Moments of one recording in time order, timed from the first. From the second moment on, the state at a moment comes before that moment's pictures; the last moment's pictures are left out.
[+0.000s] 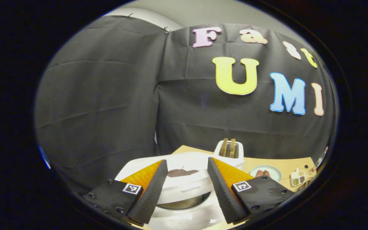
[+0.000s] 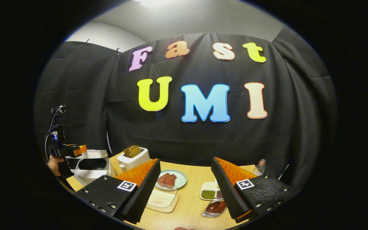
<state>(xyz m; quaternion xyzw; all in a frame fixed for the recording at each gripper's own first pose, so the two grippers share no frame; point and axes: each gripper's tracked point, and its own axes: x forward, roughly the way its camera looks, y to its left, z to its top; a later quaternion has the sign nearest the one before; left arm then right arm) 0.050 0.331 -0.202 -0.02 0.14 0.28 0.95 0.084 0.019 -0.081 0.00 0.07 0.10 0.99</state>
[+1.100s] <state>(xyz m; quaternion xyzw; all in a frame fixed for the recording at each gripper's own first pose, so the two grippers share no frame) 0.022 0.298 -0.288 -0.01 0.25 0.22 0.94 0.074 0.008 -0.095 0.01 0.09 0.09 0.99</state>
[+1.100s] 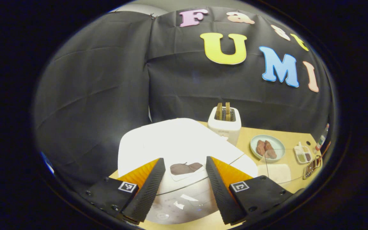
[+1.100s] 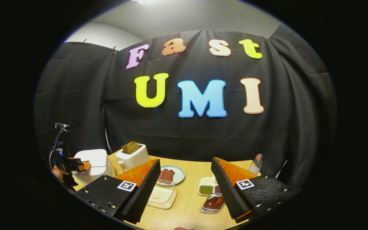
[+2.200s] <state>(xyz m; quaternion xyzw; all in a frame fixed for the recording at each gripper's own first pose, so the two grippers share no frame) 0.027 0.131 -0.023 -0.06 0.03 0.08 0.99 0.049 0.014 0.002 0.02 0.00 0.07 1.00</state>
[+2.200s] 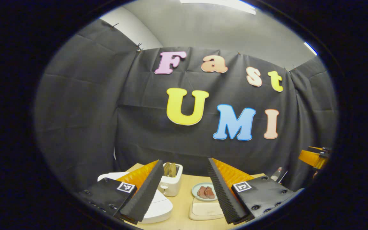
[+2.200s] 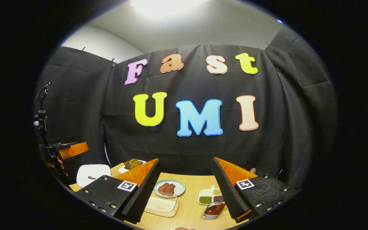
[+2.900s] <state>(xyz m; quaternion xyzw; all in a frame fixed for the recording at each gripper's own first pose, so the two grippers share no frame) -0.012 0.036 0.033 -0.02 -0.01 0.01 1.00 -0.007 0.011 0.034 0.02 -0.01 0.01 1.00</state>
